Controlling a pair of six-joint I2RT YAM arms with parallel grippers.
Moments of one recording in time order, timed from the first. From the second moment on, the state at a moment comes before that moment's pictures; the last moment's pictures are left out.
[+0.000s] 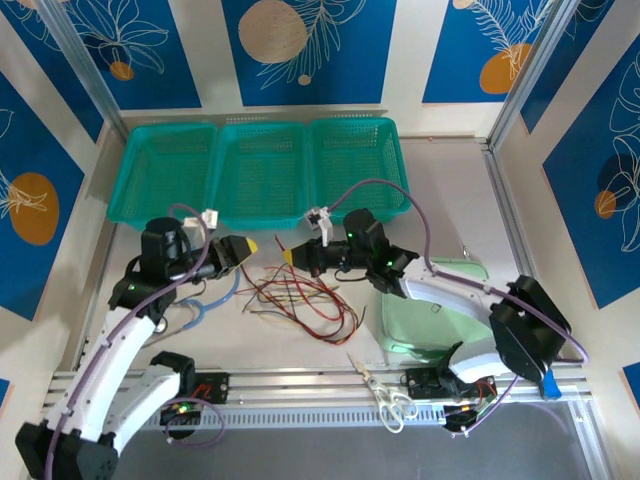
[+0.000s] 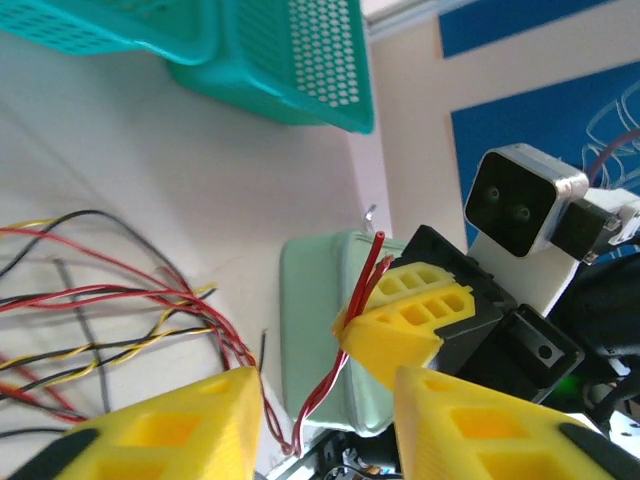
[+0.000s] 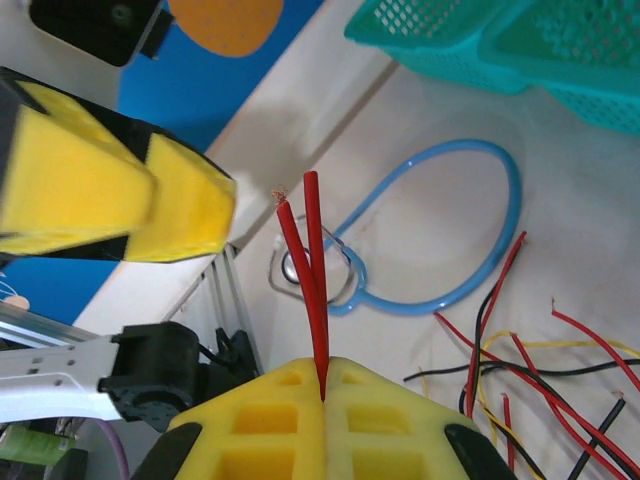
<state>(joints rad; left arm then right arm) -0.29 0.81 0.76 -0.44 0.67 -0.85 0.79 1.37 0.82 0.26 -0.54 0.60</state>
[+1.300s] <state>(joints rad) -0.54 1.16 0.95 0.04 0.77 -0.81 0.66 1.10 0.71 0.37 -0.62 0.84</state>
